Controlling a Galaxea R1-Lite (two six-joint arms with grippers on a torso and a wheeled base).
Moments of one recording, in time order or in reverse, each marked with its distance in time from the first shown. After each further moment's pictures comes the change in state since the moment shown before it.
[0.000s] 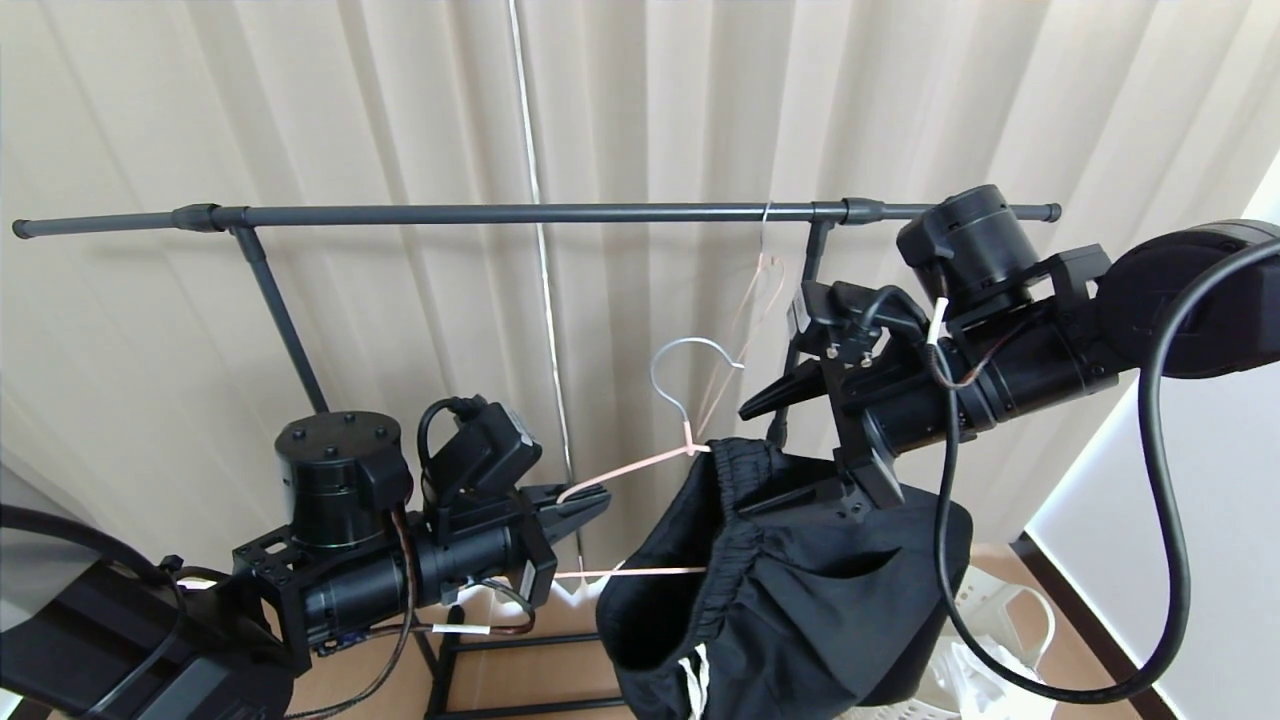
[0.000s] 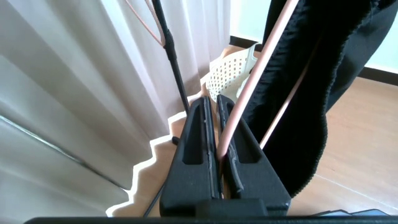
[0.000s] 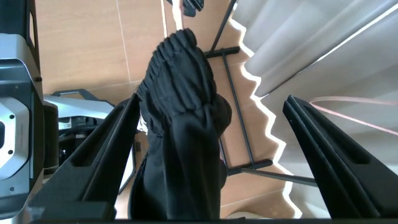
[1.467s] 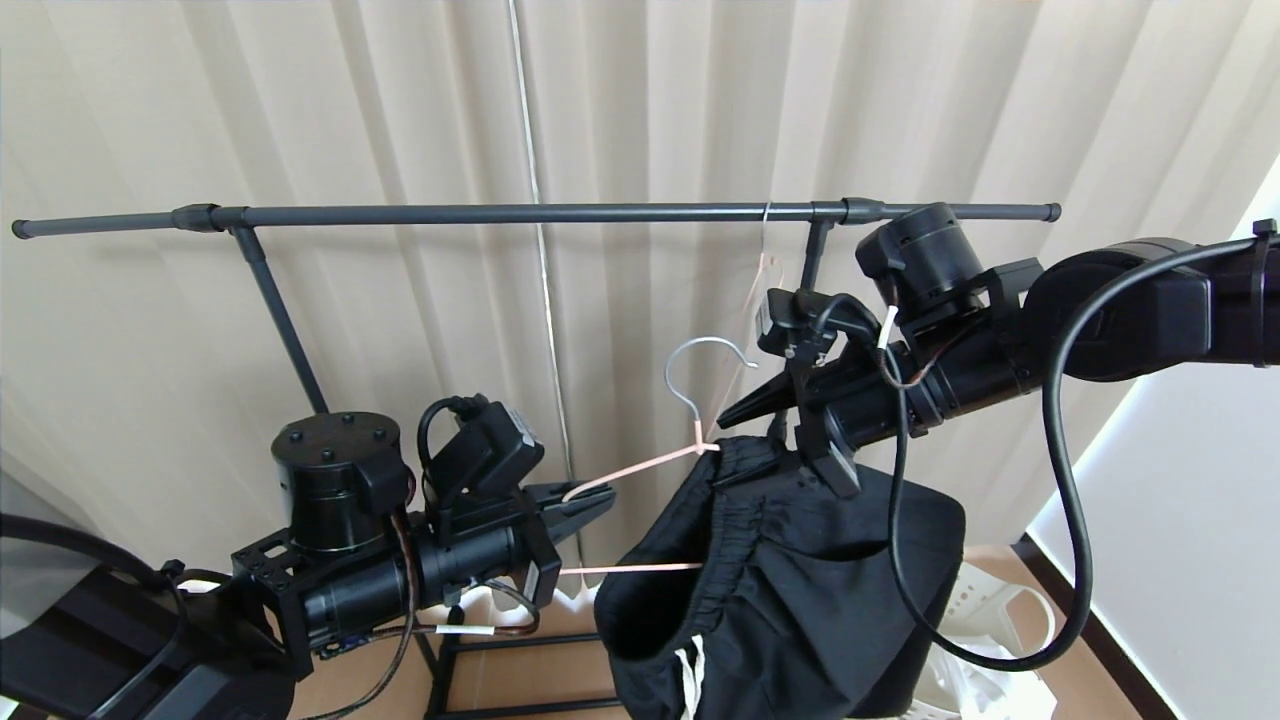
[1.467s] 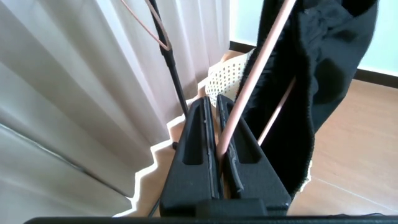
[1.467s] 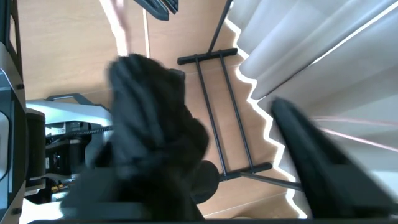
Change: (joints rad) left arm -0.016 -0.004 0.007 -0.030 0.001 -0.001; right arm -0.001 0.086 -0.051 -0.048 0.002 0.019
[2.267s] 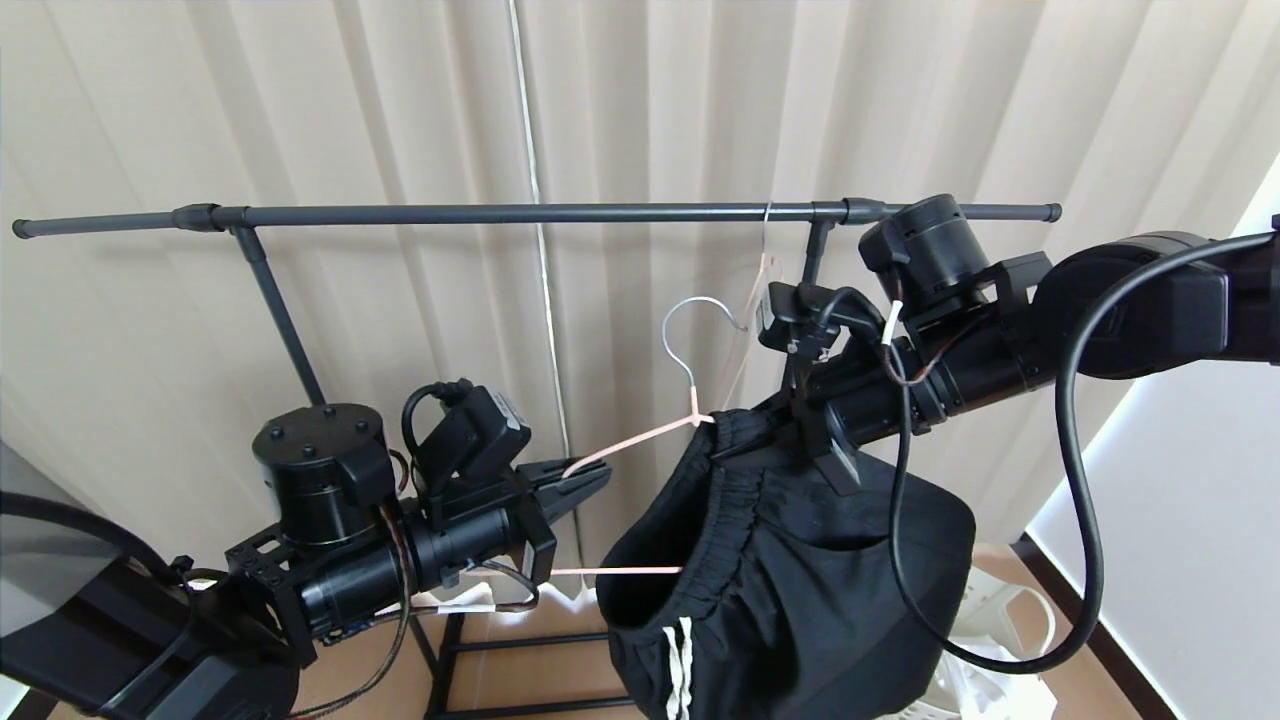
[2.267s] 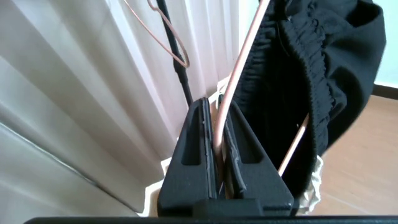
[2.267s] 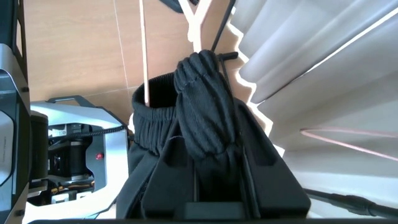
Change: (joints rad) left arm 0.023 0.024 0.000 -0.111 -0.004 -0.003; right arm 0.000 -0.016 0.000 0.002 0.001 0.005
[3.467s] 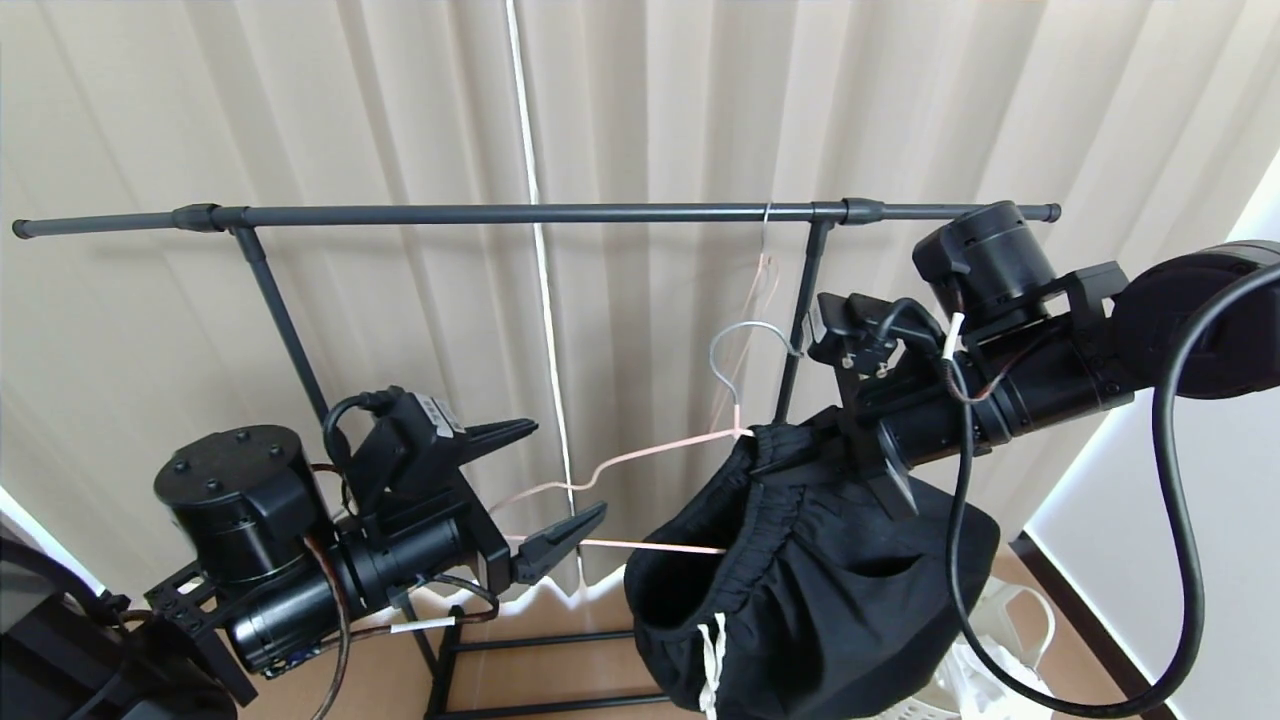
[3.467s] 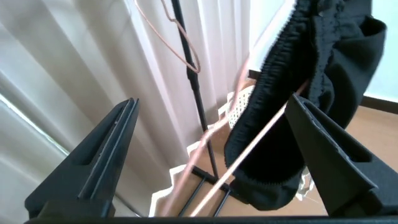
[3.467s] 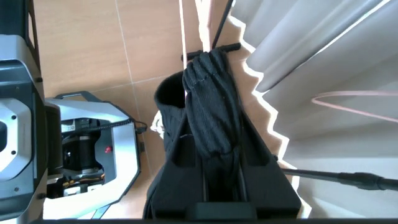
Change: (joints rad) left arm 0.050 -0.055 0.135 -0.151 0.005 -0.034; right arm -0.024 -0.103 0.134 -0.003 0.006 0.000
